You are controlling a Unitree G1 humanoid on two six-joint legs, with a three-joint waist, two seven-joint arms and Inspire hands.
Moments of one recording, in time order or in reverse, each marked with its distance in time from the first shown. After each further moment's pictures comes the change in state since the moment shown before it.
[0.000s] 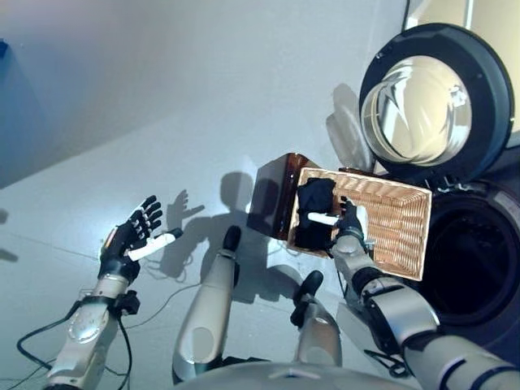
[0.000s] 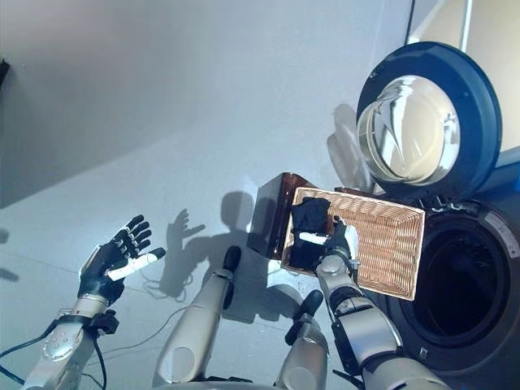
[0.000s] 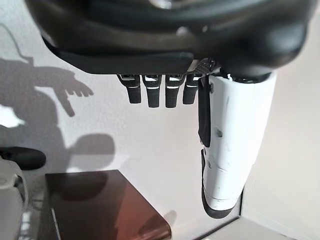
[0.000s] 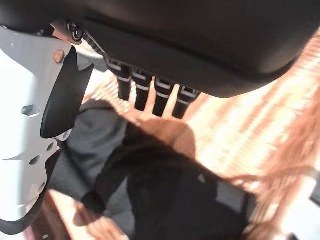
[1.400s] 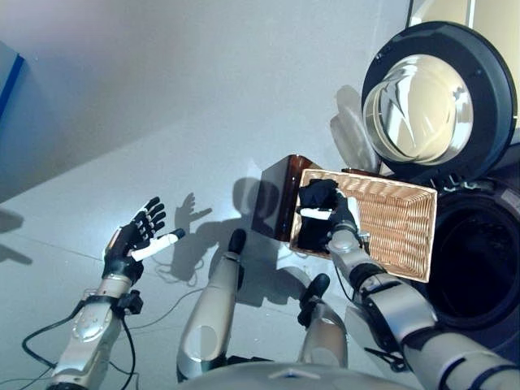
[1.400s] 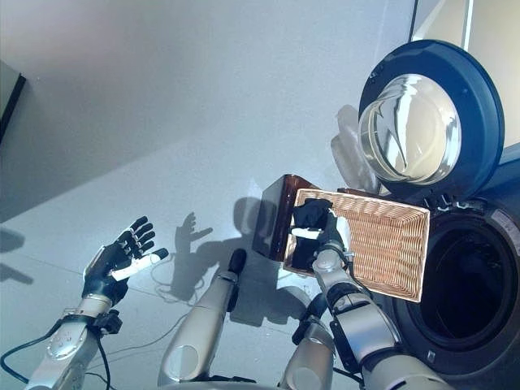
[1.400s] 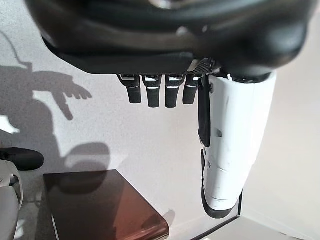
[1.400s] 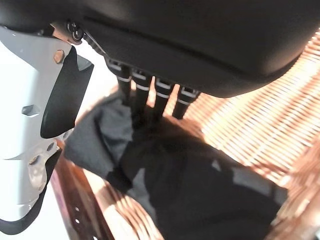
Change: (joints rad) left arm -0.011 -0.023 -0.001 0.008 0.001 0.021 -0.014; right arm 0.008 0.013 0.052 0.001 -0.045 0.002 0.038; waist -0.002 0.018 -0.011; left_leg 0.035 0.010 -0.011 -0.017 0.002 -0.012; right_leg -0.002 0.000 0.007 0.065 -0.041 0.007
